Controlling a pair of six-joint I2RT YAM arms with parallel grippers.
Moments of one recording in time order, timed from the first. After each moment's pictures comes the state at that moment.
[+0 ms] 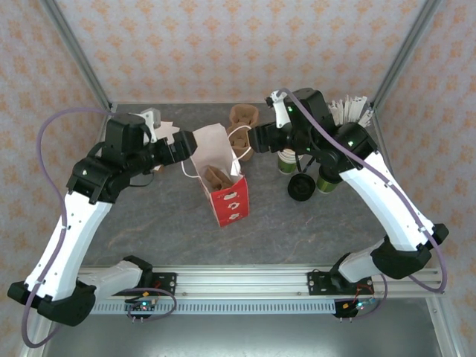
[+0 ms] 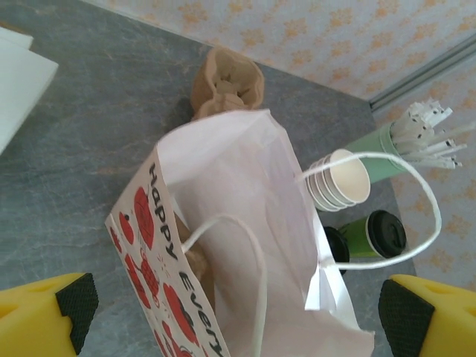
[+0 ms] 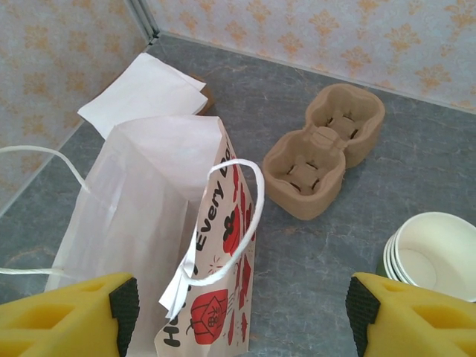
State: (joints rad) left arm -0.32 1.11 1.52 -1.01 0.10 -0.59; right arm 0.73 1.43 1.89 -1.07 0.07 0.25
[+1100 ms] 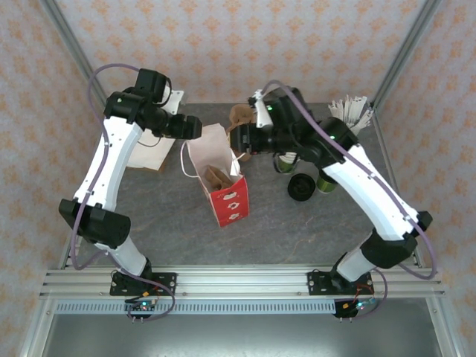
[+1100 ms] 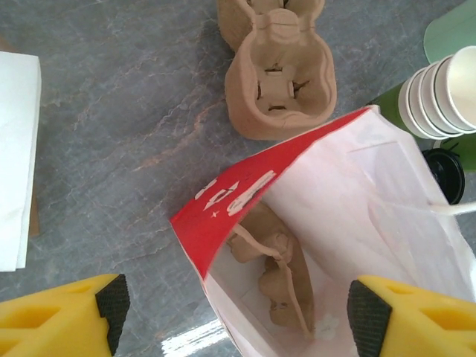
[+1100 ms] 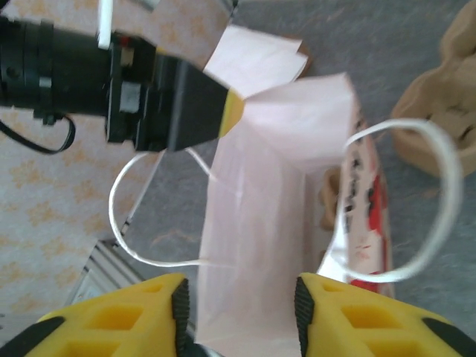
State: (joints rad) left arm -0.16 1.69 1.96 -1.31 0.30 -0.12; right arm 0.83 1.57 2.01 -1.09 -0.13 0.58
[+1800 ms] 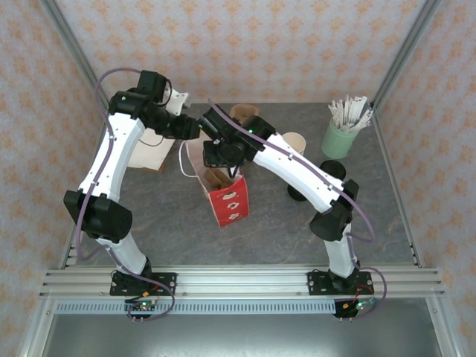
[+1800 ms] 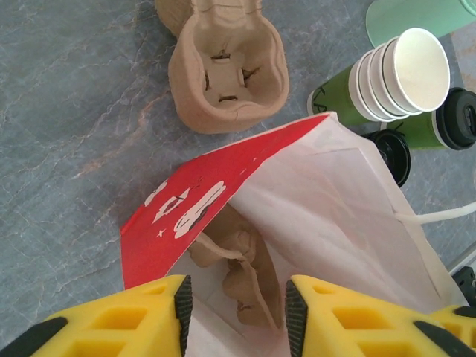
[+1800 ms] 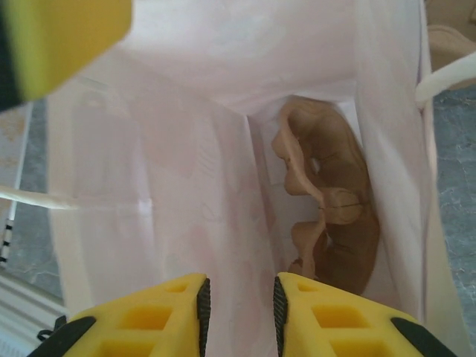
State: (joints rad) left arm -0.14 1.72 1.93 -1.27 0.47 -0.06; right arm 0.94 2.00 2.27 -1.29 0.06 0.74
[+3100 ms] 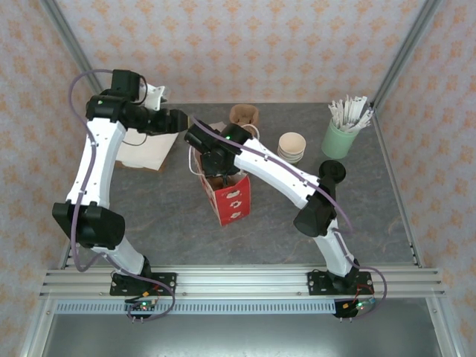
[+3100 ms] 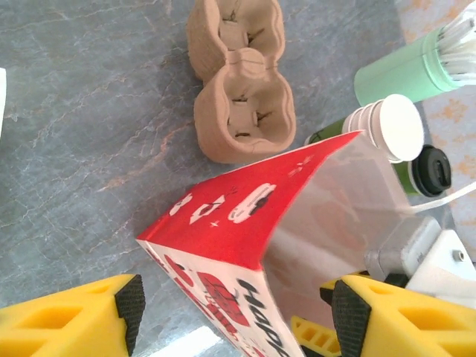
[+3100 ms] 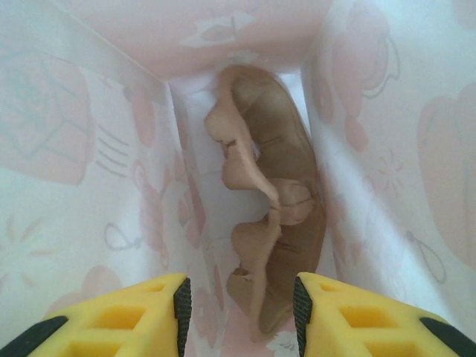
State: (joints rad) left arm 0.00 1.63 1.86 -1.21 0.57 -0.11; right arm 0.97 2.14 2.32 -1.39 0.19 0.69
